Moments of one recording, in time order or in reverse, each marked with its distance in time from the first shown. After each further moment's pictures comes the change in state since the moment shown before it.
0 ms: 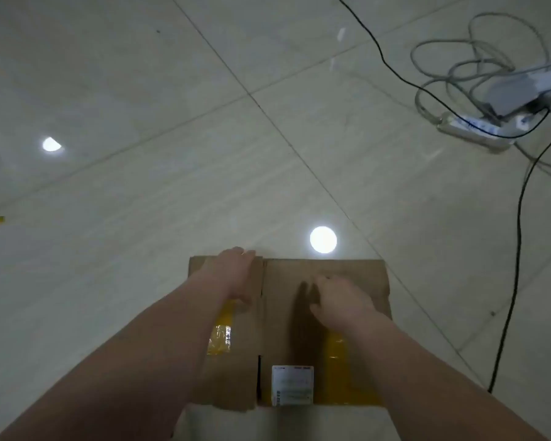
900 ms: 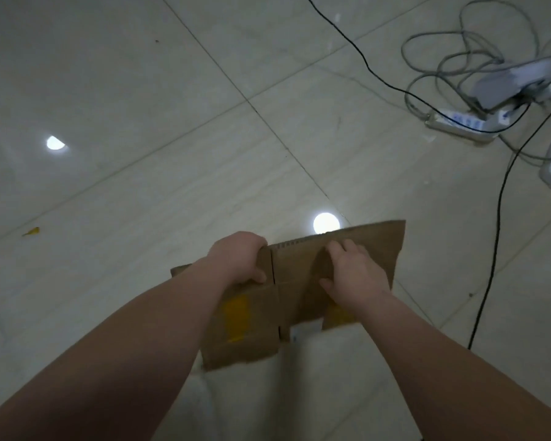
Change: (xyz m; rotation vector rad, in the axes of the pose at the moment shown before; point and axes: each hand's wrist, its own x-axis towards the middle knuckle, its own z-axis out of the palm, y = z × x) left_hand -0.073 0.024 -0.094 -0.150 0.082 0.059; right_hand -0.054 -0.011 -0.081 0.018 0.225 0.048
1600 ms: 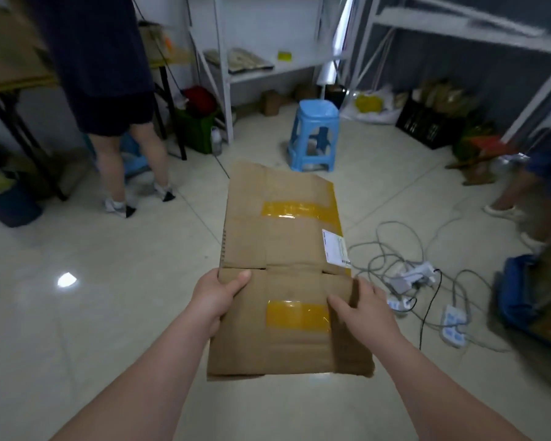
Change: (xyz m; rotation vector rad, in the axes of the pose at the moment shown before) left_hand -0.337 0.085 -0.477 -1.331 0.497 -0.127; right_hand -0.200 -0.138 -0.502 0.598 0.375 0.203
